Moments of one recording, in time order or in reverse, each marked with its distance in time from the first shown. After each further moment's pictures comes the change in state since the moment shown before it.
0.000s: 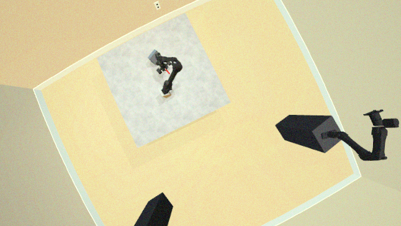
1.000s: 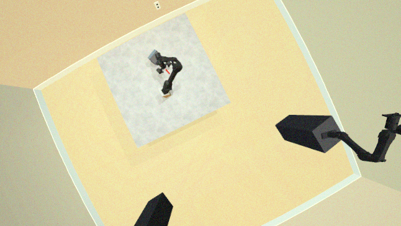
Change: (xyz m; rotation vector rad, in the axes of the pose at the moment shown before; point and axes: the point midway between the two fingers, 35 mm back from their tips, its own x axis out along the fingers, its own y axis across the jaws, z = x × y) arm -0.001 -0.001 0.001 0.002 -0.001 -0.001
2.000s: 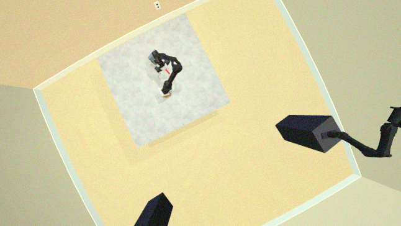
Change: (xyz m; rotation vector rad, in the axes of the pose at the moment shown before) arm -0.045 0.001 0.003 0.001 -0.005 0.005
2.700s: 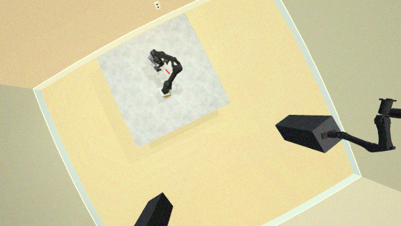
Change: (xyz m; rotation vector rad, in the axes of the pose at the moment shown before) arm -0.028 -0.001 -0.003 -0.024 0.001 -0.003
